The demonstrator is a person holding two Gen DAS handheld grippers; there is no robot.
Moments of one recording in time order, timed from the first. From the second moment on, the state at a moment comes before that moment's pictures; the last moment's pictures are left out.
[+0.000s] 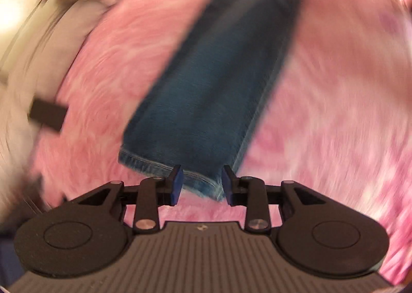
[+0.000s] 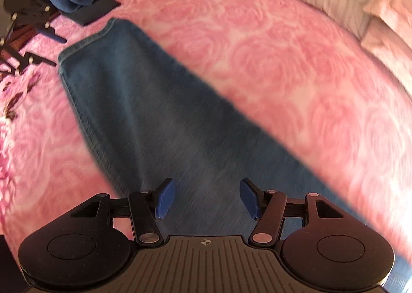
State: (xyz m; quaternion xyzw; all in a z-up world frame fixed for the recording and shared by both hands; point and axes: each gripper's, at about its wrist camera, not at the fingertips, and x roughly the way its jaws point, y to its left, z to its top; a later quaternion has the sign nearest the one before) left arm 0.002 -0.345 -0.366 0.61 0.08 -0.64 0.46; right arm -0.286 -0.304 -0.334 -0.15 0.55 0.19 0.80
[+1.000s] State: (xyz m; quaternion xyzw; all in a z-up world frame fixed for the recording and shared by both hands) left arm -0.008 -0.376 -0.306 0.61 0.15 -0.64 0.44; right arm -0.422 -0.449 -0.314 -0.01 0.57 -0.10 0.82
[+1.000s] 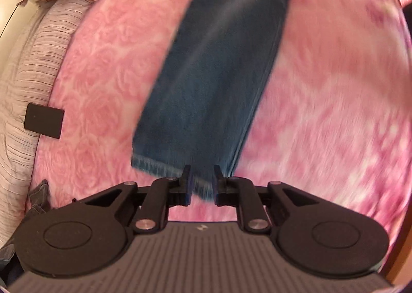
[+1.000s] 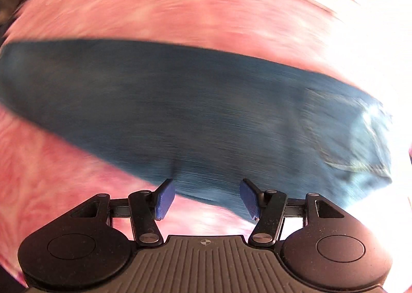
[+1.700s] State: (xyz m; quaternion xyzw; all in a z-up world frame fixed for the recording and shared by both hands) left arm -0.151 -0.643 -0.382 0.50 0.27 -0.69 0.45; right arm -0.301 -0.653 -0.367 0.05 0.57 -0.08 0.82
